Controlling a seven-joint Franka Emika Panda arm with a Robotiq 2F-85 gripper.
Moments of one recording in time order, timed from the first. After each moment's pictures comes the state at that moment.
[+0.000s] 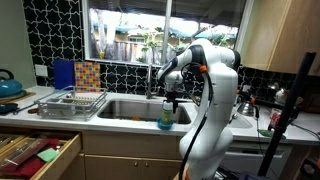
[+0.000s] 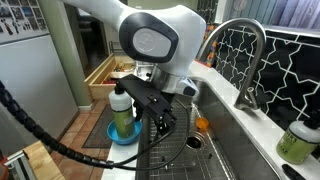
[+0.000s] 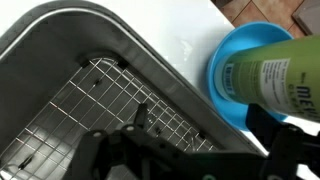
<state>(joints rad) -0.31 -0.02 -0.35 -2.16 0.03 1.82 -0.59</state>
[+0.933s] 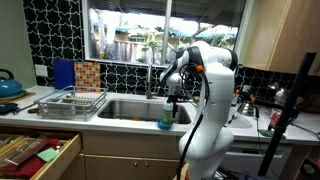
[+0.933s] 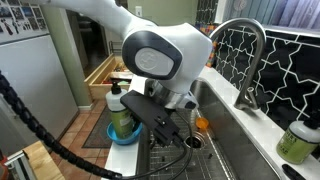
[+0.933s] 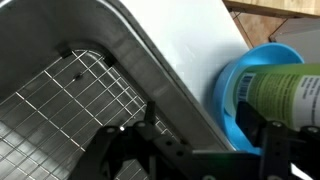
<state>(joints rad) -0.35 0.02 -0.36 -2.18 0.10 1.82 -0.83</state>
